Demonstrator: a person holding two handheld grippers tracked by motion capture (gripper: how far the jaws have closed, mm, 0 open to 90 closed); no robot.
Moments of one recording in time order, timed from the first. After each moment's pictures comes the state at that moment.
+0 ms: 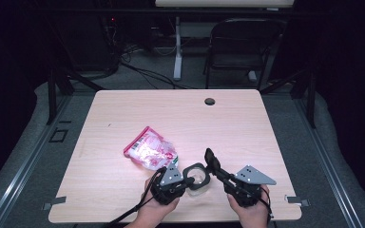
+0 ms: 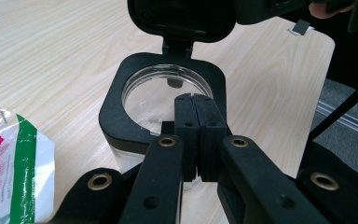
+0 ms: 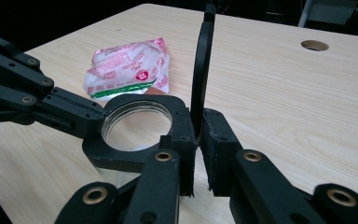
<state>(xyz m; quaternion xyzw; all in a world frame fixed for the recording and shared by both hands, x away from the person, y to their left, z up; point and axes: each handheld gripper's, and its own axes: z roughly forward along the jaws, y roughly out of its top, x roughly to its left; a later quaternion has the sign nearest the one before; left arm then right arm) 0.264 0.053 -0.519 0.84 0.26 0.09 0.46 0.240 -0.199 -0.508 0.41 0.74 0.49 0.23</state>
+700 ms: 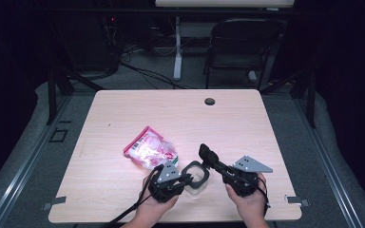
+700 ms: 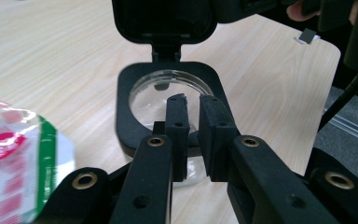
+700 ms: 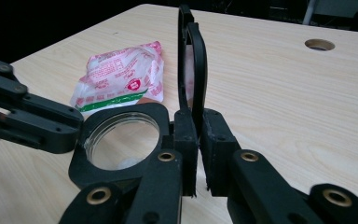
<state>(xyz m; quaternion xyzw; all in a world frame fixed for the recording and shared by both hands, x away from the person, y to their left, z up) 0.269 0.062 -0.512 0.84 0.27 0.10 0.46 0.266 -0.198 -0.507 0.42 0.74 0.49 0.21</state>
